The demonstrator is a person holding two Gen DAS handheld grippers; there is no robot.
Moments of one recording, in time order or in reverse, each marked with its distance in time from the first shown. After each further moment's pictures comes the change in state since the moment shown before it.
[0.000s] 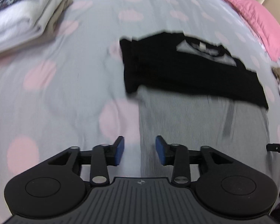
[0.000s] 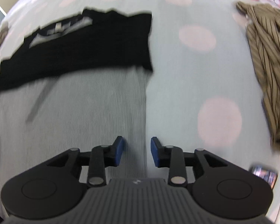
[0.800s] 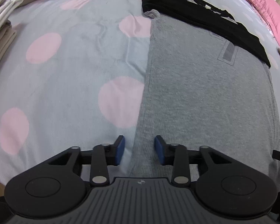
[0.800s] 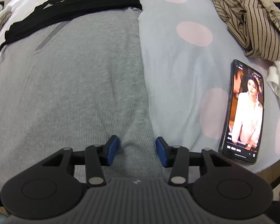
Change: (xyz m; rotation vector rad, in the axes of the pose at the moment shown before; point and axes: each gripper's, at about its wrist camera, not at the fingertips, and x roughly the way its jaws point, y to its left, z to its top) left arm -0.026 -0.012 -0.141 -0.112 0.049 0.060; right arm -0.033 0.022 -0.149 0.031 -0.053 -0.091
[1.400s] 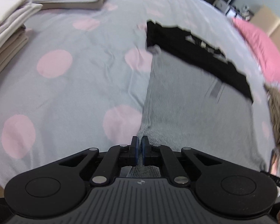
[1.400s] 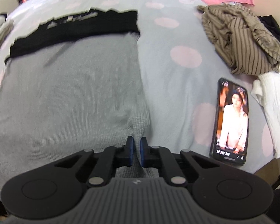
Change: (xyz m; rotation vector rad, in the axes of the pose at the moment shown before) left arm -0.039 0.026 0.011 -0.132 -0.176 -0.118; right arm -0.031 0.008 0.002 0.037 -0.155 -0.039
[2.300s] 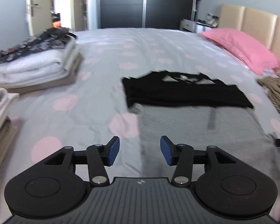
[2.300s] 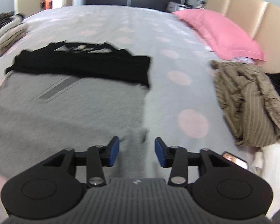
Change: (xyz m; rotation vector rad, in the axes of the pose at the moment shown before) left arm 0.006 -0.041 0.020 0.388 -0.296 0.032; right arm 0.025 0.024 0.039 -0.254 -0.238 -0.002
